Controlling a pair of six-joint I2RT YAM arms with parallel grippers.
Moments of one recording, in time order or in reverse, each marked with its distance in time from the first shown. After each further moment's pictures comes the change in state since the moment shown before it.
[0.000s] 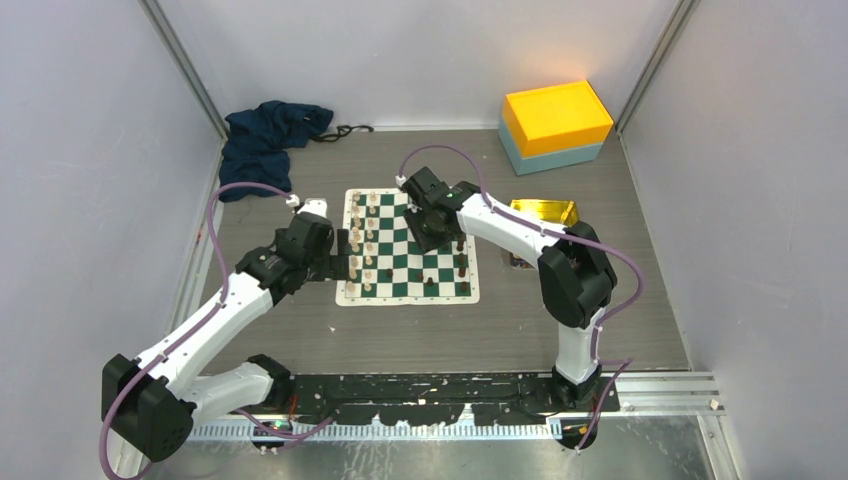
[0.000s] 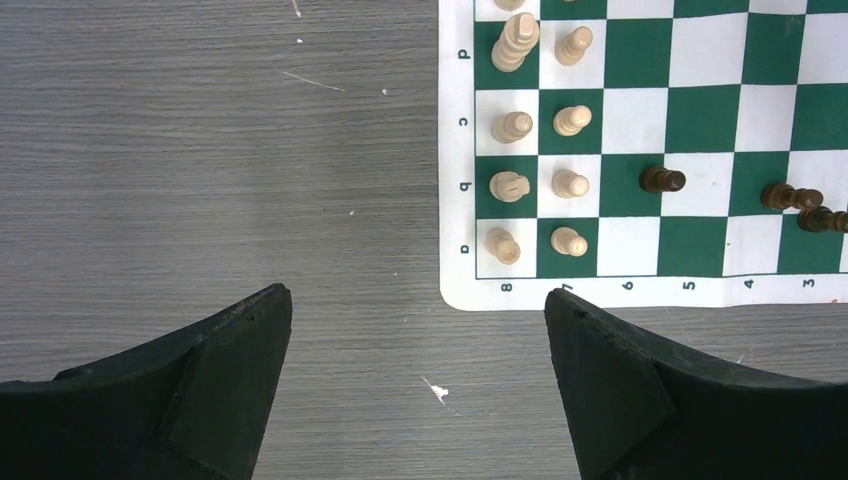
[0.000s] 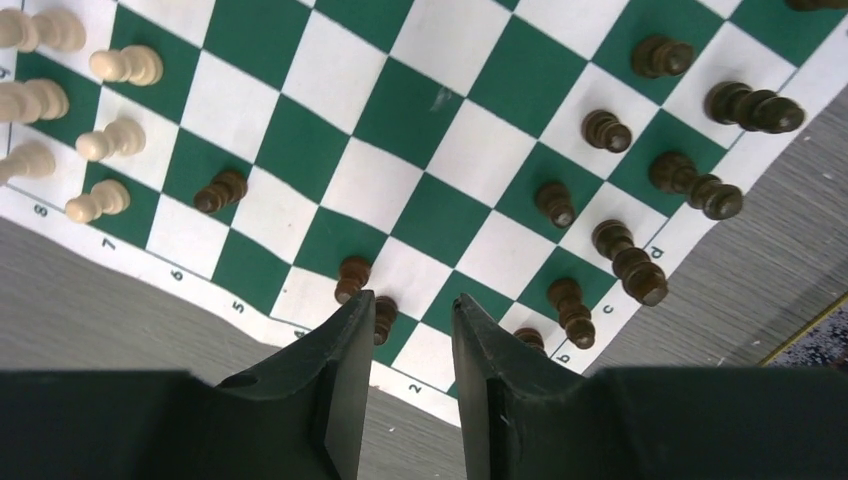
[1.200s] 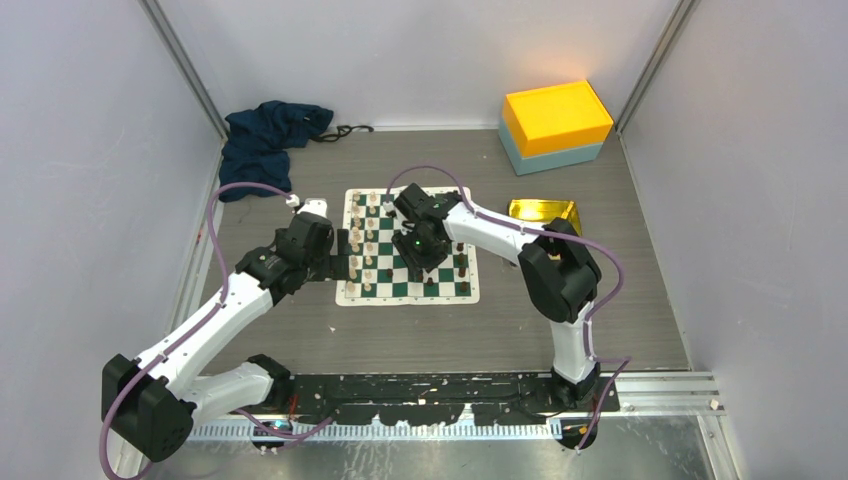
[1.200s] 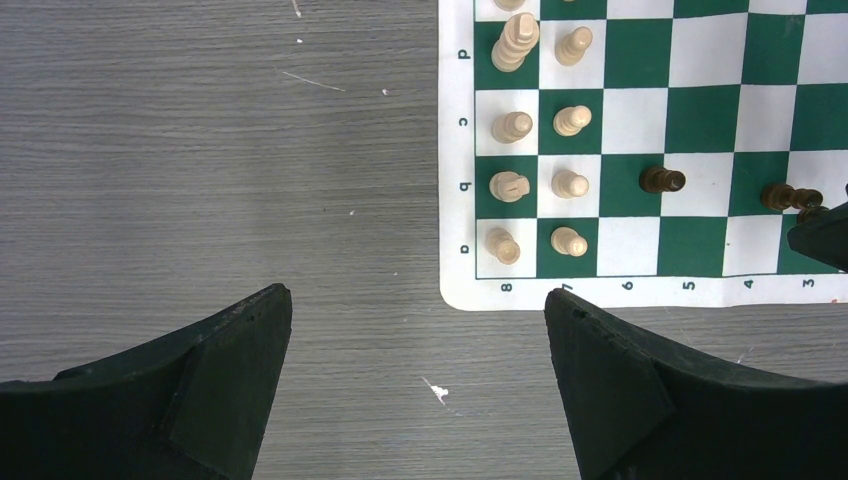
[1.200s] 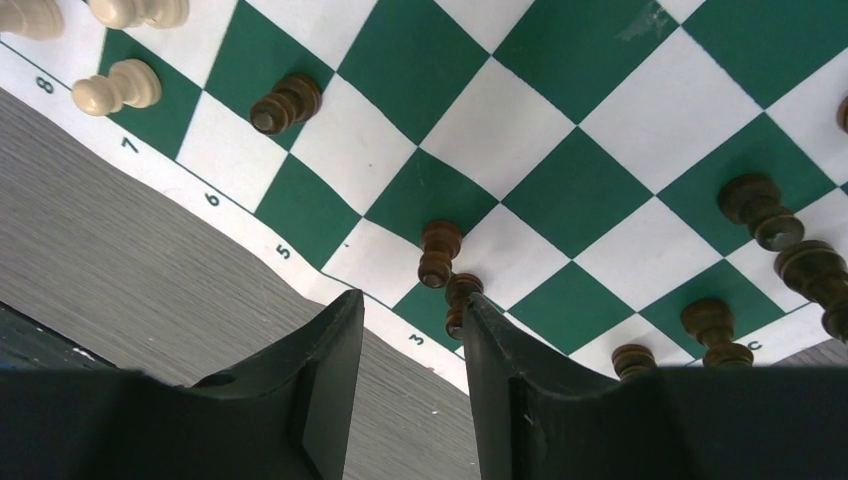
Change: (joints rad) left arm 0.000 0.000 0.000 0.000 0.000 0.000; right arm 0.048 0.077 -0.016 -0.042 -0.196 -0.064
